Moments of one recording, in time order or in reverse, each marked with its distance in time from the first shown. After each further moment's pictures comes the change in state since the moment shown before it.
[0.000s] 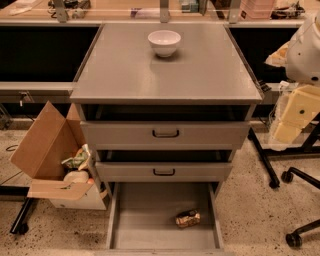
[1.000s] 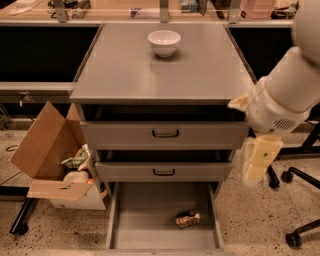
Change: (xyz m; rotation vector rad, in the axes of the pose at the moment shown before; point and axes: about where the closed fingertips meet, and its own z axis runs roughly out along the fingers) arm -0.010 0.037 0.098 -0.125 -0.048 -0.164
